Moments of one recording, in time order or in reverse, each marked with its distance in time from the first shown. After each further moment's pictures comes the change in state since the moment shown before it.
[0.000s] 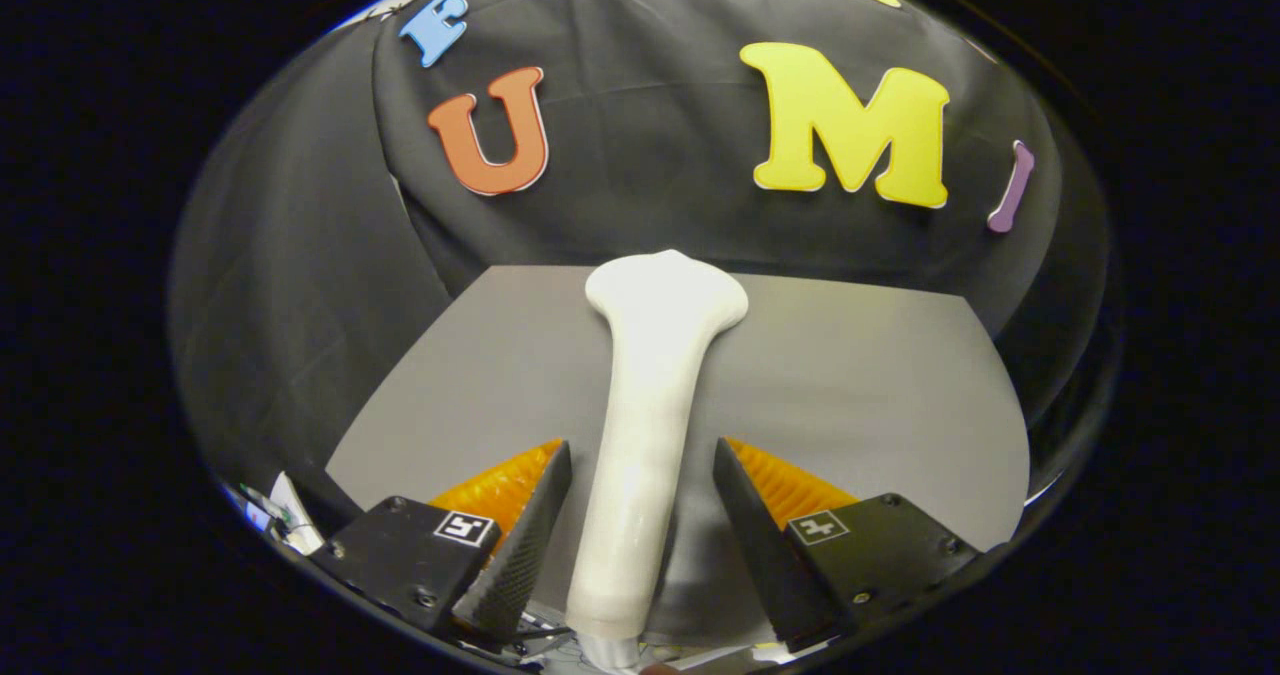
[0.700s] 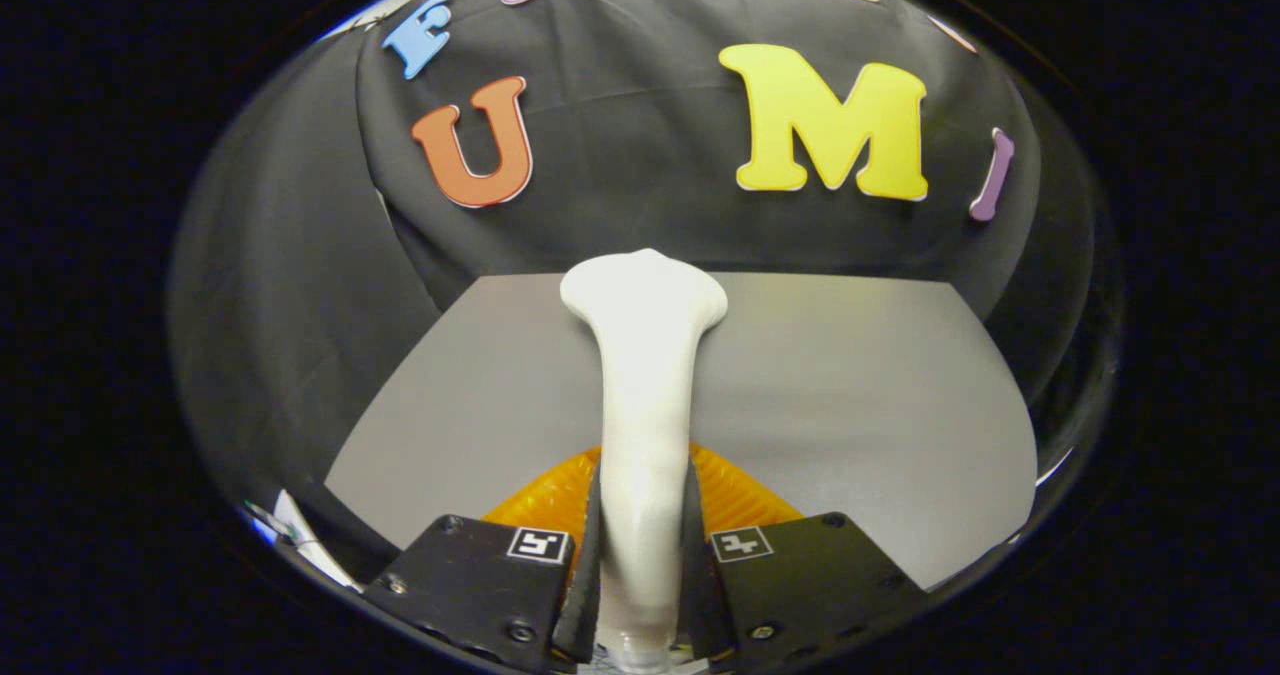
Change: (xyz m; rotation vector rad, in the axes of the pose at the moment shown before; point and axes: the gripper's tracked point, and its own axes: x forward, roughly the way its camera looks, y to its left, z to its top) arm -0.002 0.008 -0.007 0.067 -0.012 0.034
